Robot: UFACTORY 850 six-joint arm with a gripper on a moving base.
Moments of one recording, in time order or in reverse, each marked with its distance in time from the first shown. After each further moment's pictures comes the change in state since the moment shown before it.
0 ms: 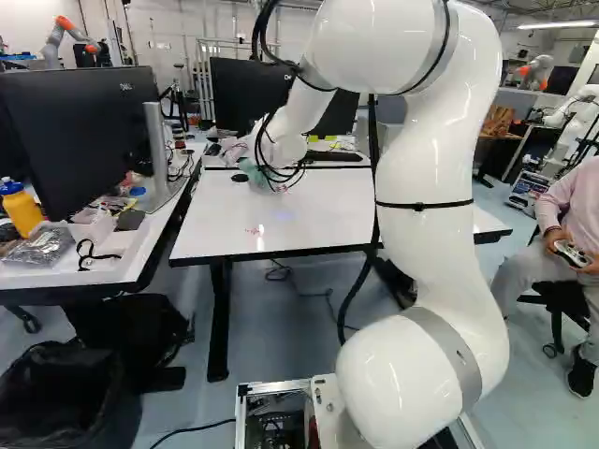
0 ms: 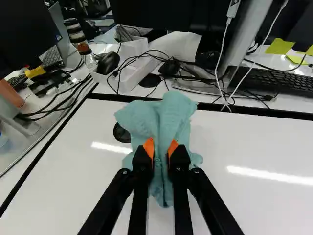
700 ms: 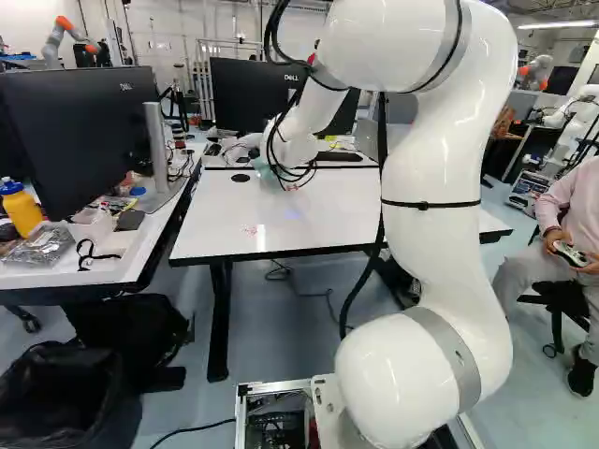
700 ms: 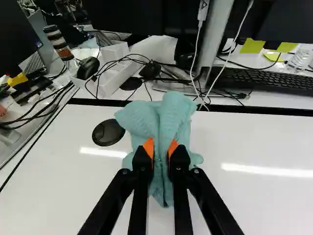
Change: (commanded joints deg) arm -3.1 0.8 1.0 0.0 1.4 0.0
